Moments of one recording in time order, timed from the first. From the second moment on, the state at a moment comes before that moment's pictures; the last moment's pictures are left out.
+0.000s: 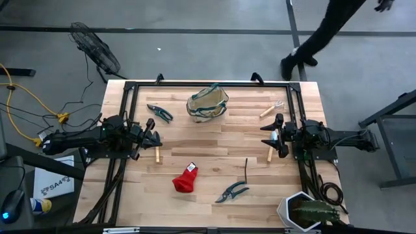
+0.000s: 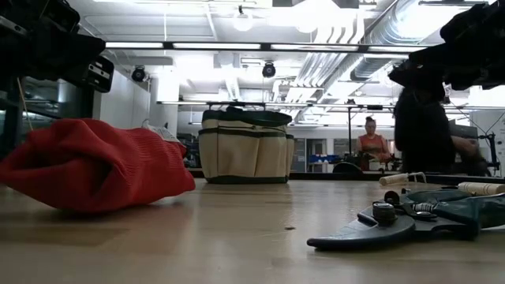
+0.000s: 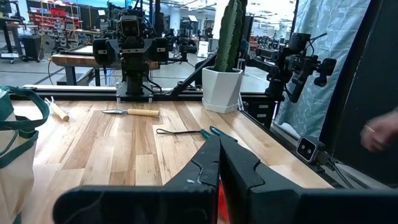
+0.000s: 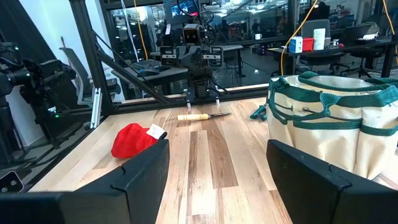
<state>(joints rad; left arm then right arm) 0.16 0.07 0.01 0.10 0.45 -0.11 -0.03 0.03 0.01 0.04 -0.02 0.13</state>
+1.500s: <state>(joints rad) 0.16 0.07 0.01 0.10 0.45 -0.11 -0.03 0.03 0.01 0.04 0.05 0.13</state>
